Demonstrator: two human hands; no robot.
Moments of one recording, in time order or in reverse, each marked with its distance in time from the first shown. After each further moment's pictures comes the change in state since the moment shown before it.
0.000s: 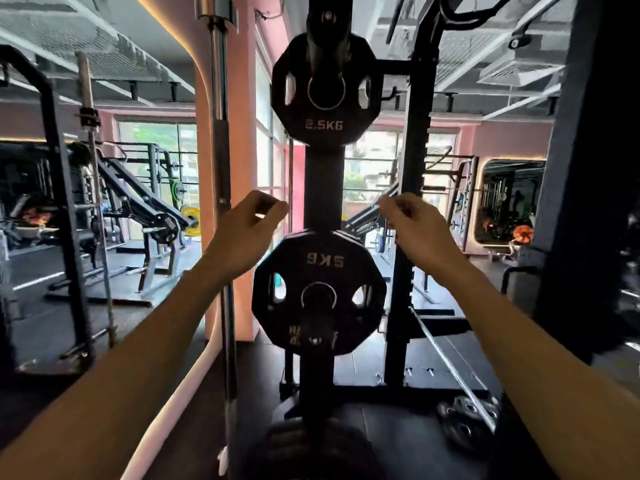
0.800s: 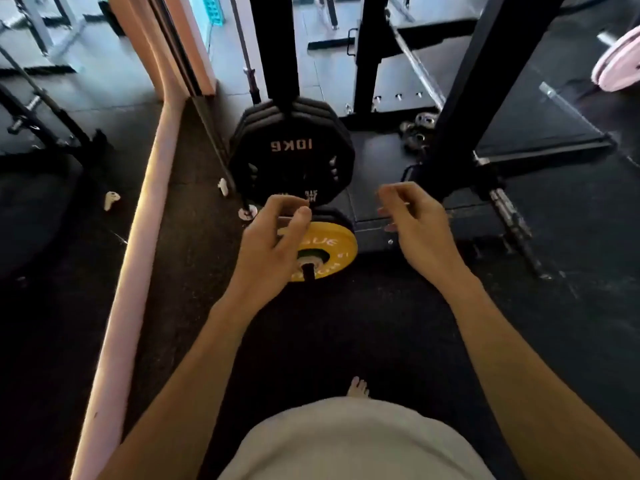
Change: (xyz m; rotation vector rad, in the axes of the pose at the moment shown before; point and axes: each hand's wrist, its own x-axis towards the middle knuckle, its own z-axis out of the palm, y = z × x) left_hand -0.438 -0.055 0.039 -0.167 -0.423 -0.427; right_hand -0.448 0.069 0.006 0.128 -0.149 0.644
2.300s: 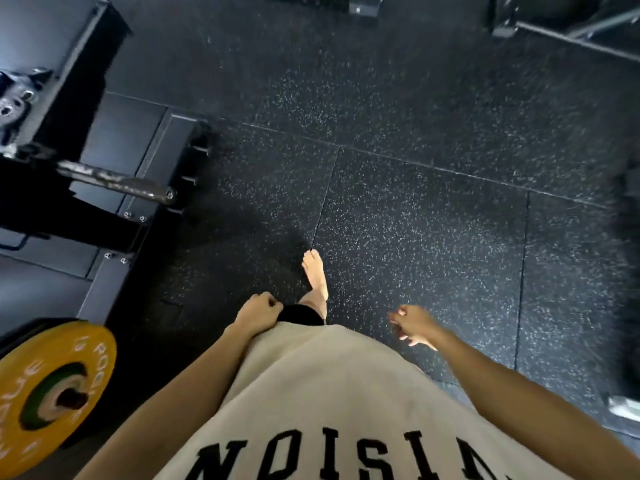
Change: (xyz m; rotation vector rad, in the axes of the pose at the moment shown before) left_hand -0.233 -0.054 0.567 1.017 -1.465 0.003; right_hand -0.514 0.396 -0.345 0.232 0.419 1.465
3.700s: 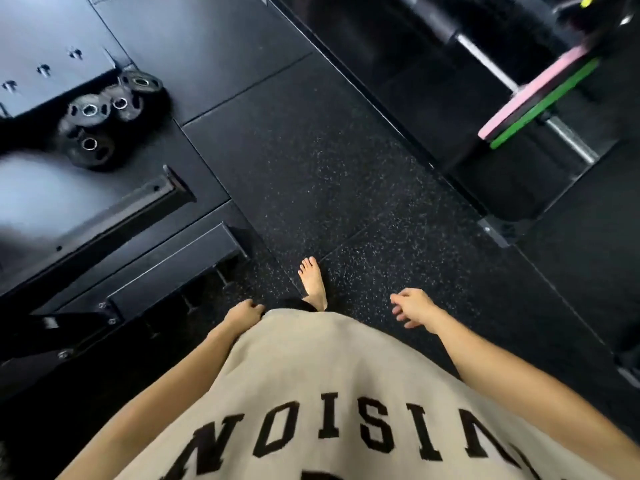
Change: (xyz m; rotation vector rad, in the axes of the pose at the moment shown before) left_hand 0.551 0.212 -0.620 -0.536 0.059 -0.411; right_hand 0.427 -0.948 -0.404 -0.443 -0.086 -0.167
